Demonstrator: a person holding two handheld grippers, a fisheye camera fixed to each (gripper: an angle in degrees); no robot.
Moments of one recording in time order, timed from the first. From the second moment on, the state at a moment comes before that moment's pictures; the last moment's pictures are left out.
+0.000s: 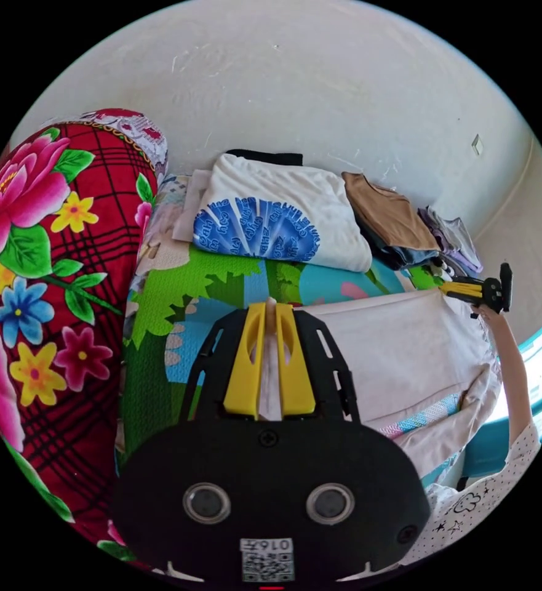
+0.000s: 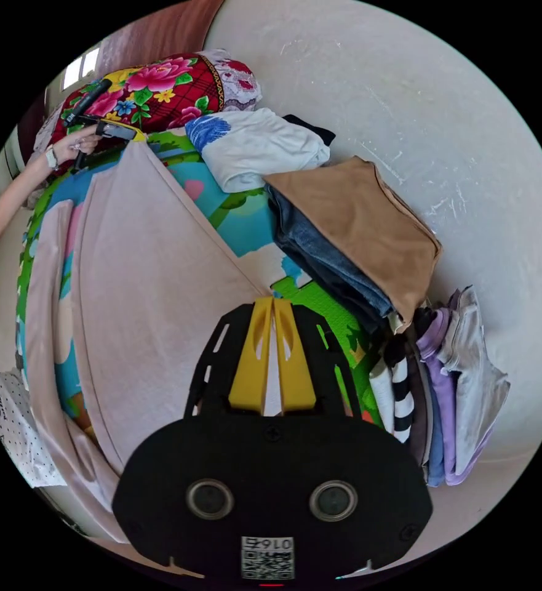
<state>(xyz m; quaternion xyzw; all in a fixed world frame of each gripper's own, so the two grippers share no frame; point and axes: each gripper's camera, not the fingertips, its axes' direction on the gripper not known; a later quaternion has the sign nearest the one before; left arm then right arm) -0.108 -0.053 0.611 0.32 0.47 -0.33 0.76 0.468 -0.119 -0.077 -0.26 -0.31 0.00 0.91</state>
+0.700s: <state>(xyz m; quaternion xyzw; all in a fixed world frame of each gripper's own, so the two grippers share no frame) -0.058 0.077 0.695 0.31 0.55 -0.27 0.73 0.455 -0.132 -0.192 -0.17 -0.38 0.07 0.91</state>
